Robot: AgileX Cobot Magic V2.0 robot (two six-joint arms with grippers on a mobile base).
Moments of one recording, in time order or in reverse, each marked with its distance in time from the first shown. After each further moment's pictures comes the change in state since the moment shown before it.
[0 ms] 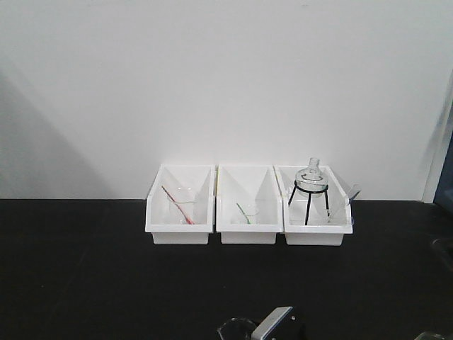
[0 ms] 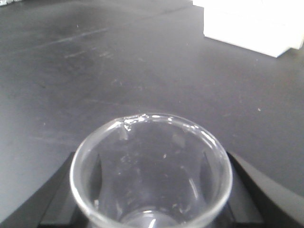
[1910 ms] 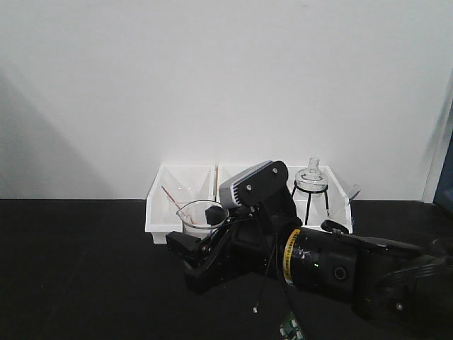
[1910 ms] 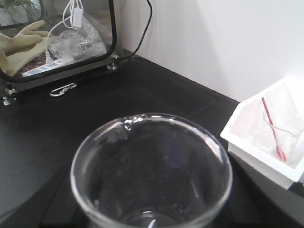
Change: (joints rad) left arm 0.000 0.000 0.000 0.000 0.000 0.000; right arm 0.142 -0.563 -0.344 -0.680 0.684 0.912
